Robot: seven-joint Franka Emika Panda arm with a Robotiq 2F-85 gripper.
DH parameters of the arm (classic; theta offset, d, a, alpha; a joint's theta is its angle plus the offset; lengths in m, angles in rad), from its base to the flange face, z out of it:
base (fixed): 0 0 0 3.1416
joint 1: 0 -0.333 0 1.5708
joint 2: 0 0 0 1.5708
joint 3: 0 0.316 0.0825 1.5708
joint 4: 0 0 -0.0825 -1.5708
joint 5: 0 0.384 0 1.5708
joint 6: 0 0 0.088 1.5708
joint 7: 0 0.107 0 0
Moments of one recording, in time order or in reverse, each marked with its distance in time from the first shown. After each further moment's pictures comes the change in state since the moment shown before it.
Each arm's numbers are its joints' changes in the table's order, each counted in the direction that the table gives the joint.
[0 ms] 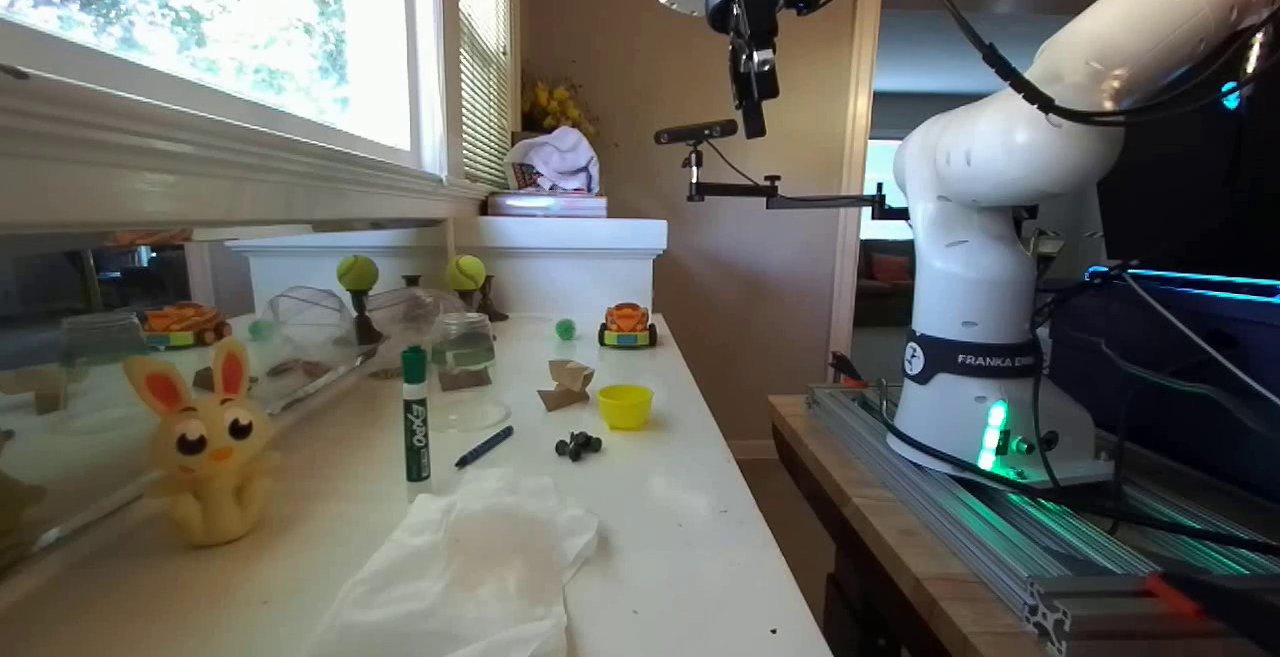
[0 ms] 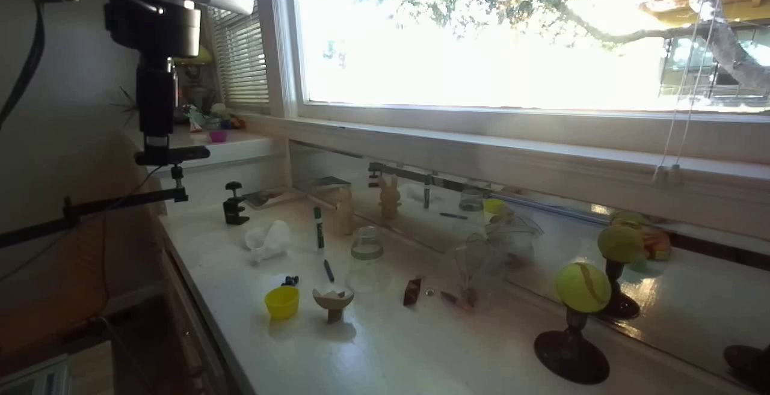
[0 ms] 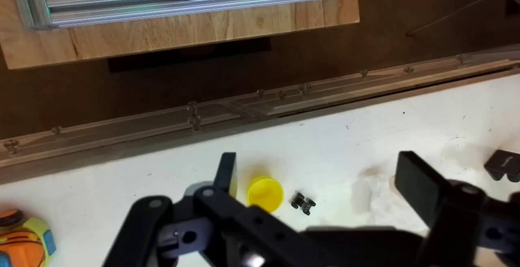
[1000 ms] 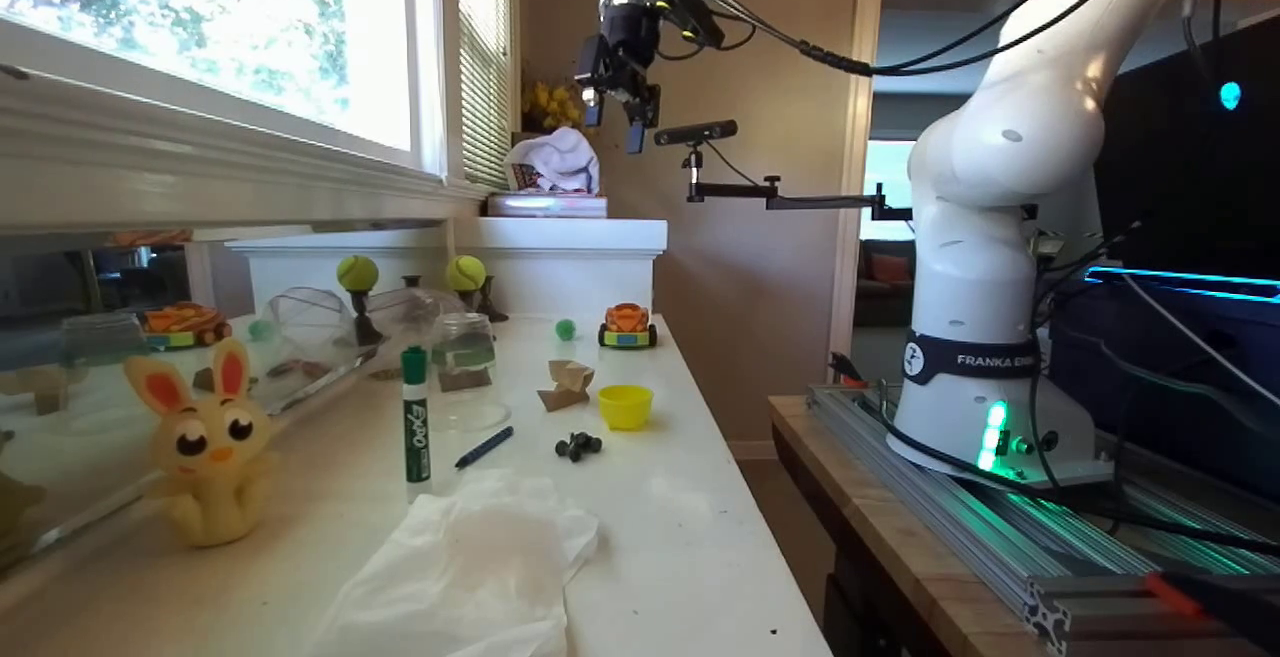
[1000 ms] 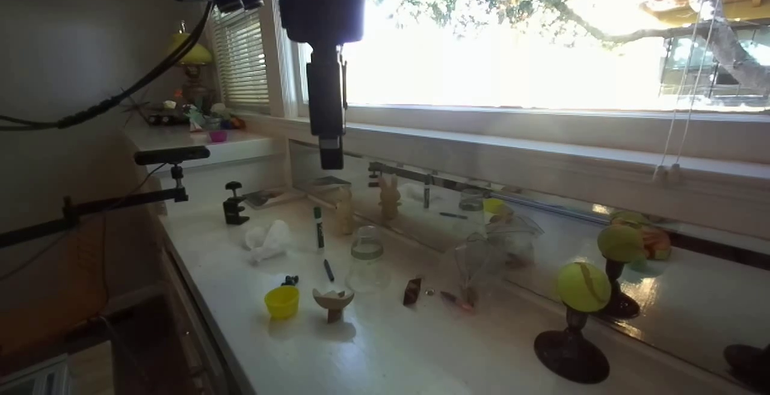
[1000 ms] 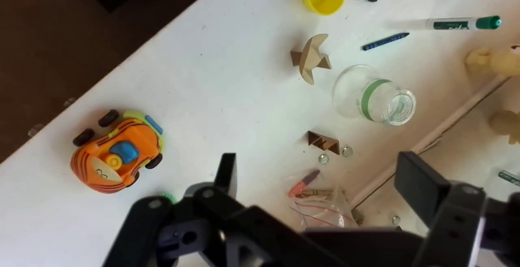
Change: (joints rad) arm 0.202 0.397 -0.101 0.234 0.002 0.375 0.135
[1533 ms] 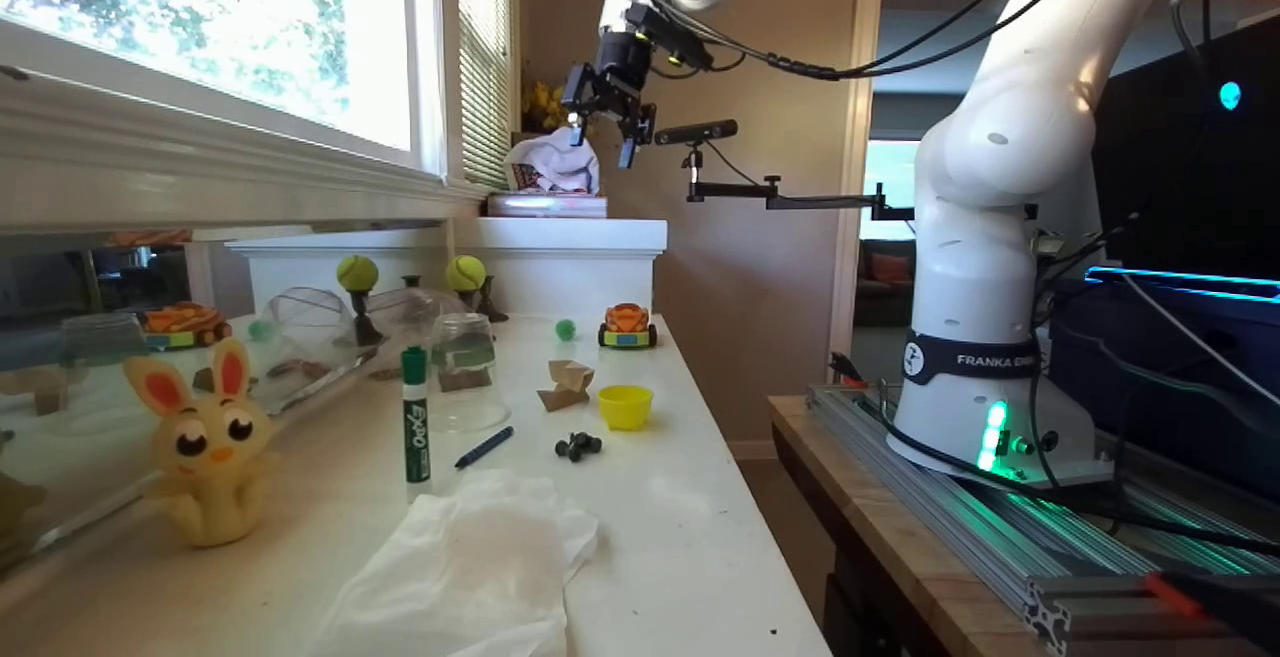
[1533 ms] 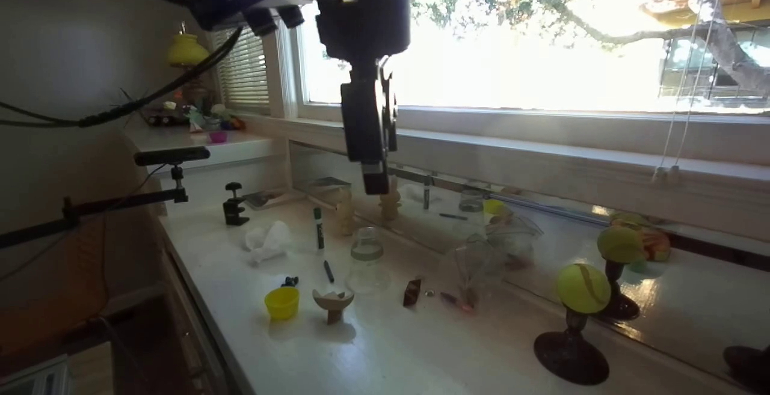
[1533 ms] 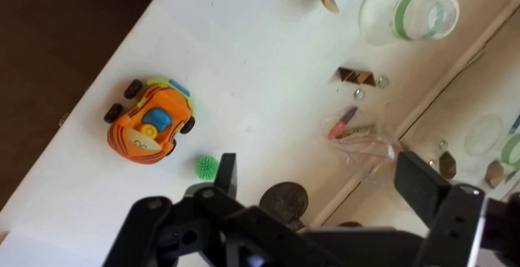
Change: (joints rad) arm 0.080 0.069 -0.018 -0.003 -0.005 0.169 0.095
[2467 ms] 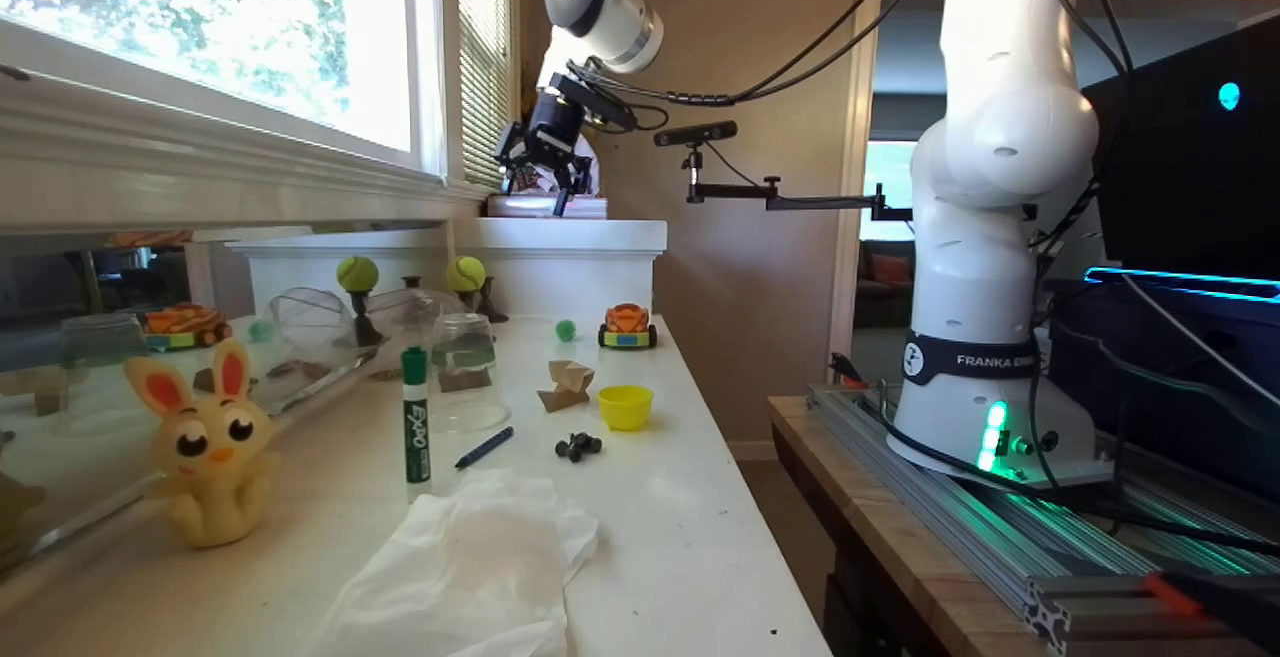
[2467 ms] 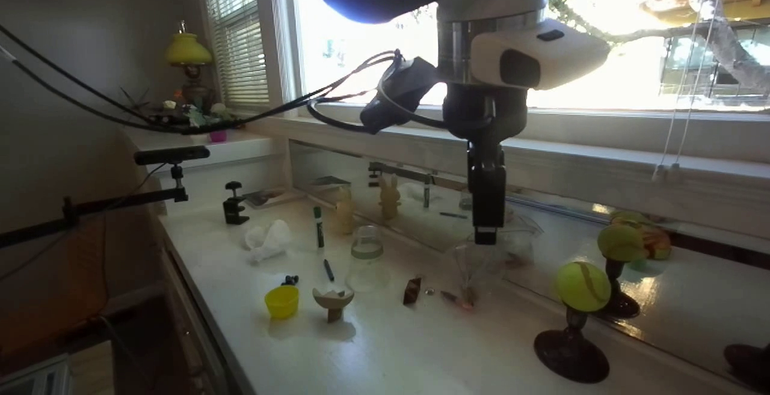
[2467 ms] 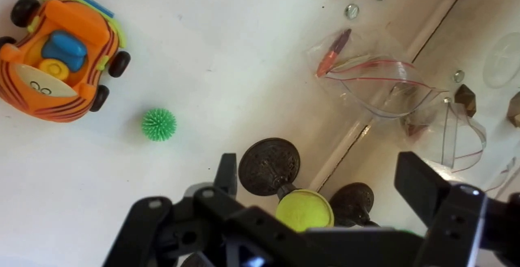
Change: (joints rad) arm -0.041 0.388 -0.041 0.202 0.181 0.205 -0.049
